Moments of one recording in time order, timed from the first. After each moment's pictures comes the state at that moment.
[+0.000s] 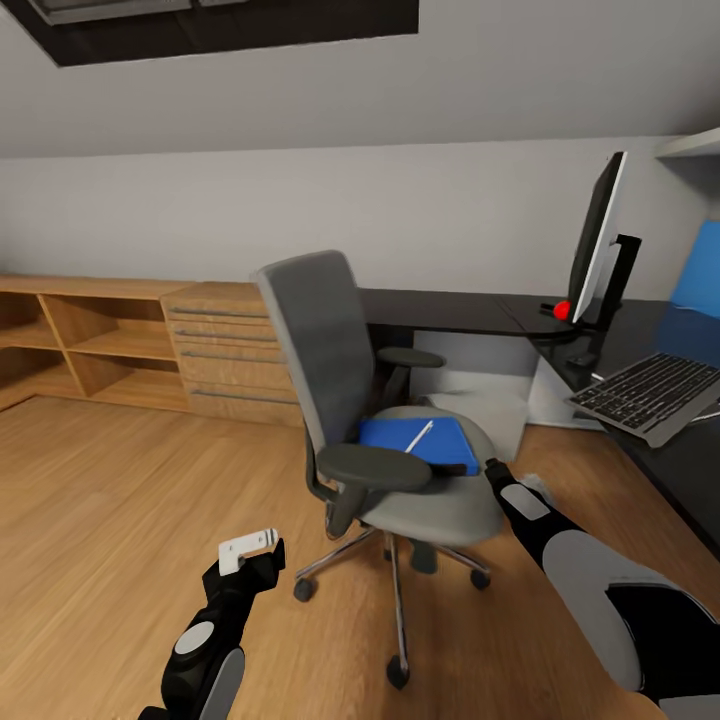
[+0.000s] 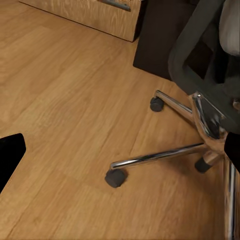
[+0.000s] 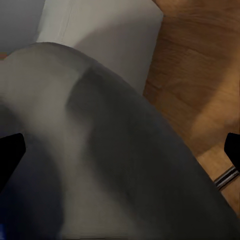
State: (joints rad) left arm -0.09 -0.08 -0.20 -1.58 0.26 0.40 0.42; right arm -0.98 -0.07 0.03 -0.20 -1.15 -0.13 -0.19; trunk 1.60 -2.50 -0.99
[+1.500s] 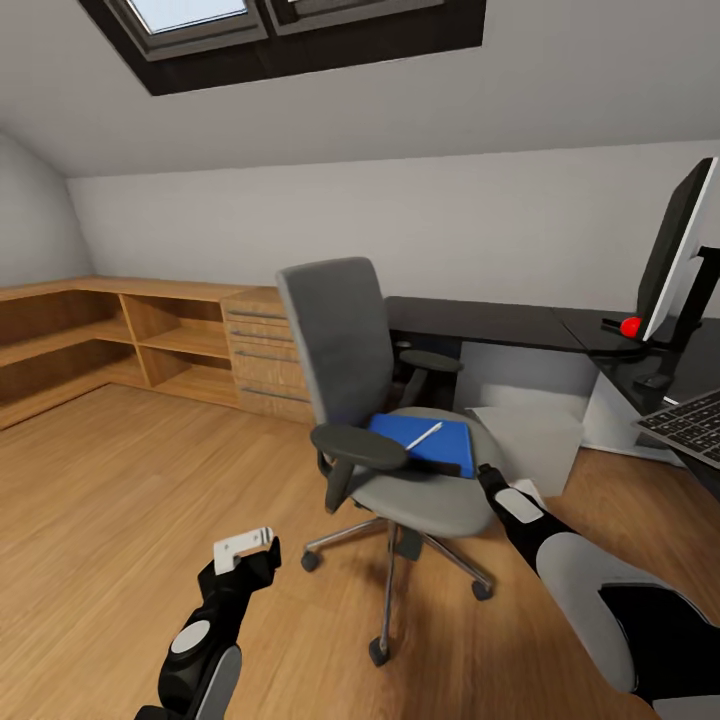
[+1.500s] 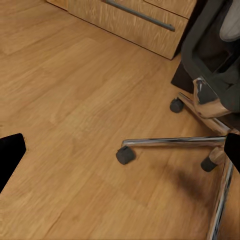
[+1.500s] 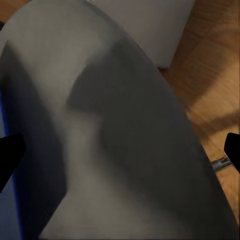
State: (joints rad) left arm -0.09 -0.08 -0.17 -1.58 0.25 0.39 0.42; right arm -0.98 -0.05 0.03 -0.18 -1.16 -0.12 -0.19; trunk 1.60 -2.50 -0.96
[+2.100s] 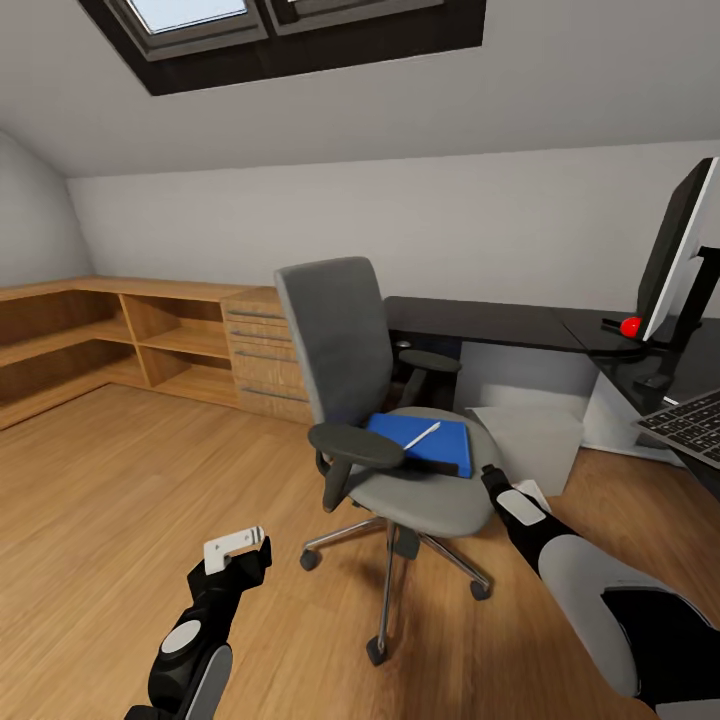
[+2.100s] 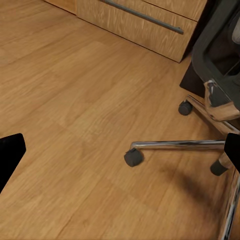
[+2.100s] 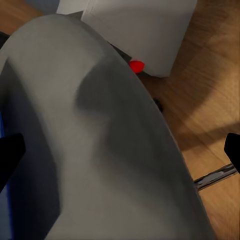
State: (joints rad) left arm -0.09 -0.06 -0.16 -1.58 0.25 0.39 0.42; right arm -0.97 -0.06 0.03 -0.19 -1.15 -0.14 -0.19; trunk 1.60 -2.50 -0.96
